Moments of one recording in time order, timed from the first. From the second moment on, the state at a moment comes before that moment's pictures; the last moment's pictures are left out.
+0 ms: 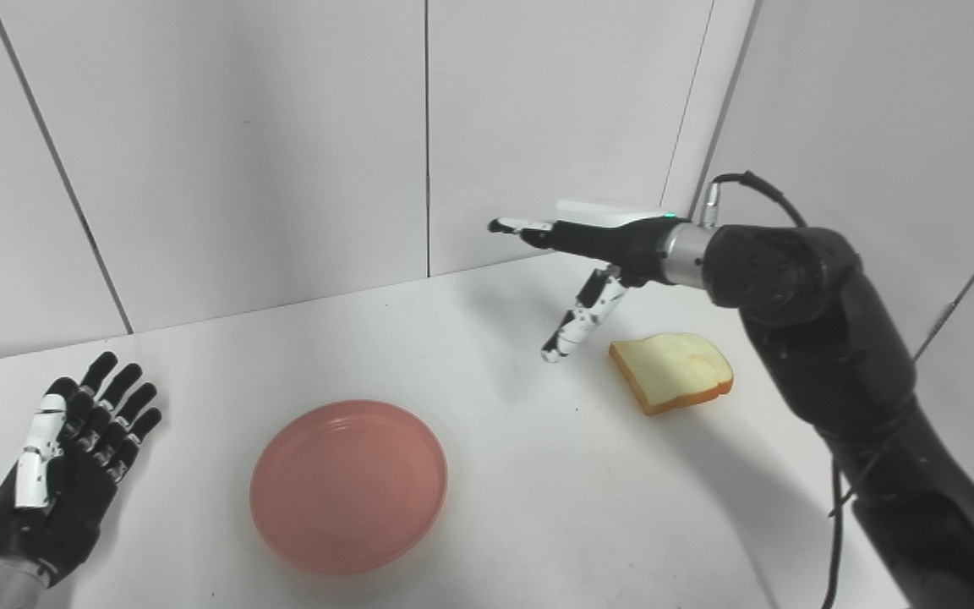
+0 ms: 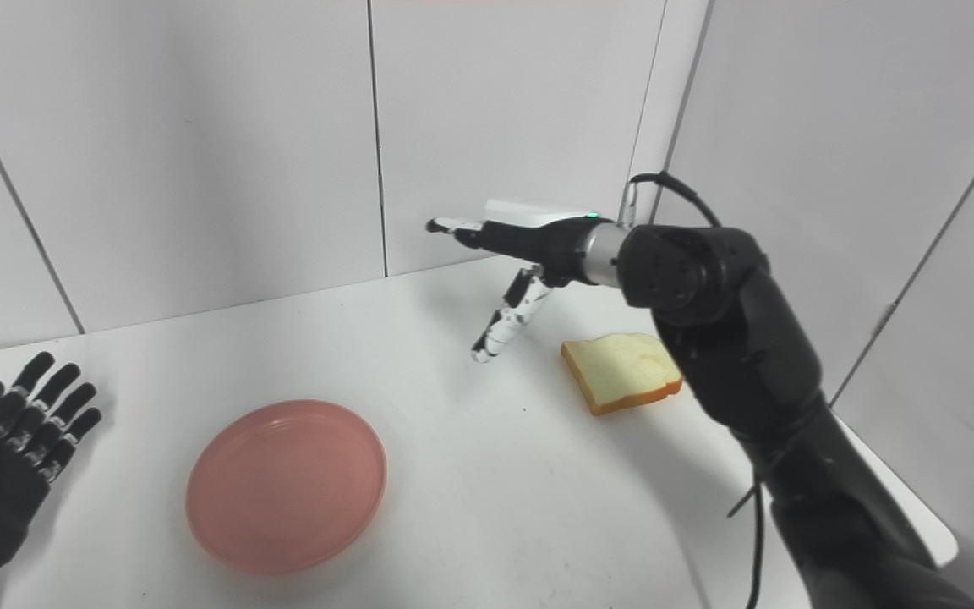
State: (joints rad) left arm -0.40 0.15 0.11 0.13 -0.39 0.34 -0.33; right arm -0.64 -0.82 0.04 -0.40 -0.65 0.47 1.15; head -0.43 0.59
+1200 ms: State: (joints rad) left arm -0.40 0.15 0.13 0.10 -0.40 0.36 -0.33; right arm -0.45 -0.97 0.10 -0.26 -0.82 0.46 1.15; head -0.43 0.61
